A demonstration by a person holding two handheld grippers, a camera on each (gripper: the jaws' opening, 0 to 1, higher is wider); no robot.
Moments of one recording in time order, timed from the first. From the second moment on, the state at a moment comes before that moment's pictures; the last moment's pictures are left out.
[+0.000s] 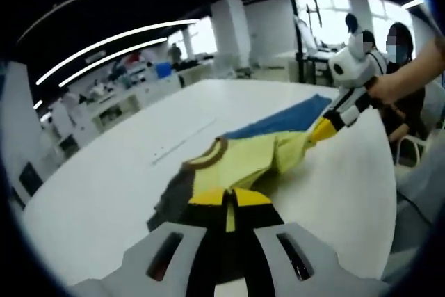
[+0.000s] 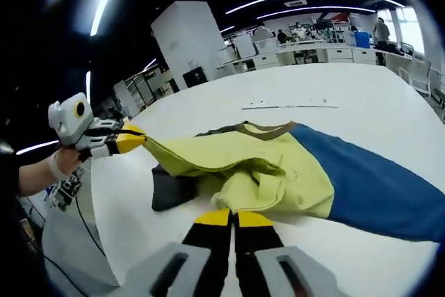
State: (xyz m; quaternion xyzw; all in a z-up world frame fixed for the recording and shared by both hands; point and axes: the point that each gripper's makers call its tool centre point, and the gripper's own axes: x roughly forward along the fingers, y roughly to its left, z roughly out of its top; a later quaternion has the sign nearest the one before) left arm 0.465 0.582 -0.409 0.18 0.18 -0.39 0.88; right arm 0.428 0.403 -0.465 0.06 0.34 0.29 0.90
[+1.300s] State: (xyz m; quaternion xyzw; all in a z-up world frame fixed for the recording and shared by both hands) left arm 0.370 0.635 -0.405 0.14 0.21 -0.38 0.89; right arm 0.347 0.325 -0.416 -0.17 0.35 0.35 0.85
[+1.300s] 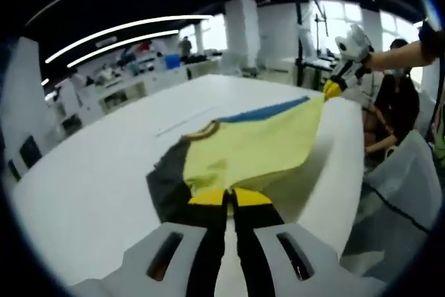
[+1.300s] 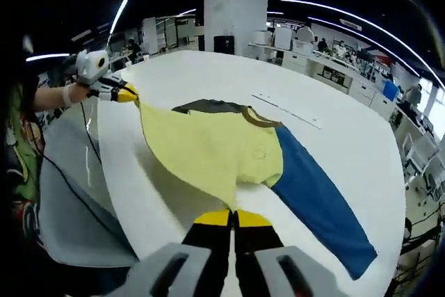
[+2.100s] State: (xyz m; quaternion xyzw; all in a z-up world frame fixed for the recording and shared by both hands) left arm 0.295 0.636 -0.454 0.18 0.32 -0.45 0.81; right arm 0.283 0.304 -0.471 -0.27 0.42 0.42 0.76
